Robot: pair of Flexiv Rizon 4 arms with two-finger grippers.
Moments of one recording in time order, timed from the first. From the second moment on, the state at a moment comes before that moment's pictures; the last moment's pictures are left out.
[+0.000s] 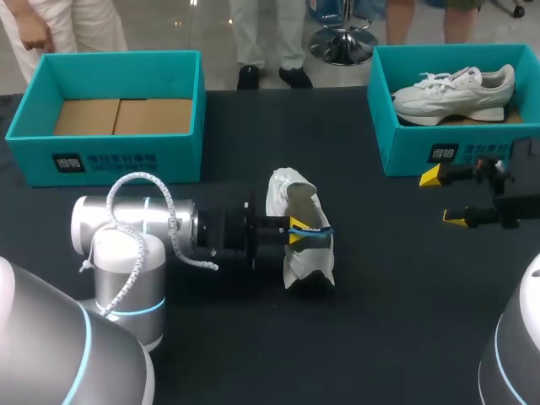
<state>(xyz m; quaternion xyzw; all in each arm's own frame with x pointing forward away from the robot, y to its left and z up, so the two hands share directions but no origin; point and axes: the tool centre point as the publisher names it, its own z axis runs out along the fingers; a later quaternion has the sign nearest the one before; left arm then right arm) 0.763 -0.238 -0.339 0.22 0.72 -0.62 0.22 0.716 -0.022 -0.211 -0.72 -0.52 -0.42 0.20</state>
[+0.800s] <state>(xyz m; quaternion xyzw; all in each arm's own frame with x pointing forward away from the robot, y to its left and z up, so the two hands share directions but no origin) 0.739 -0.226 -0.321 0.22 0.72 -0.63 0.22 0.716 -0.022 -0.211 -0.72 -0.52 -0.42 0.20</state>
